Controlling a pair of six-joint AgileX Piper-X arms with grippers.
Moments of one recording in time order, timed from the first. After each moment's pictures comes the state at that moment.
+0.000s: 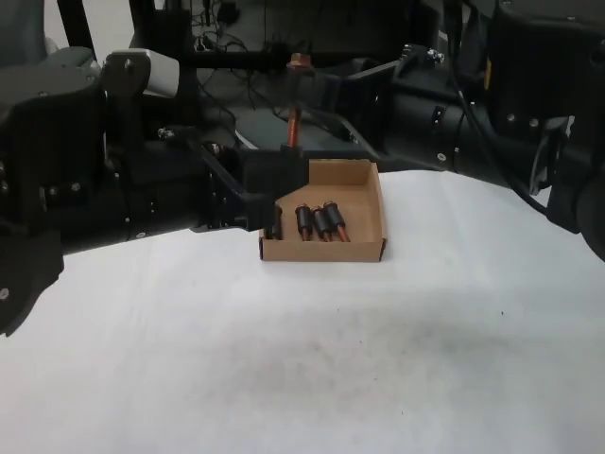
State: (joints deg) left arm -24.3 74.9 -40.2 -16.5 34.0 -13.3; right arm 35.3 81.8 -54.6 -15.1 -14.1 28.4
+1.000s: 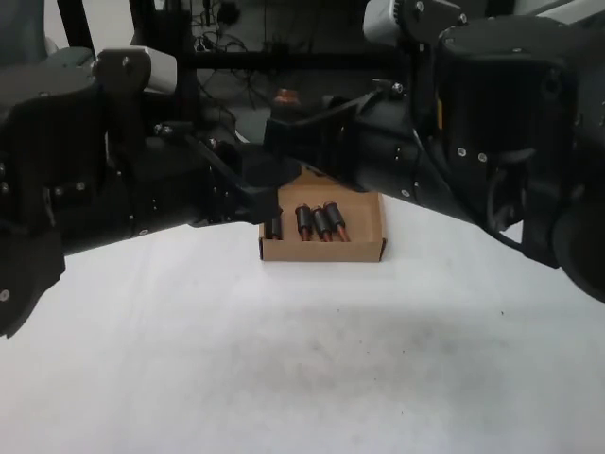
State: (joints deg) left arm -24.6 74.9 -40.2 -16.9 28.8 -12.7; right arm 41.8 81.1 -54.5 -8.9 -1.7 24.7
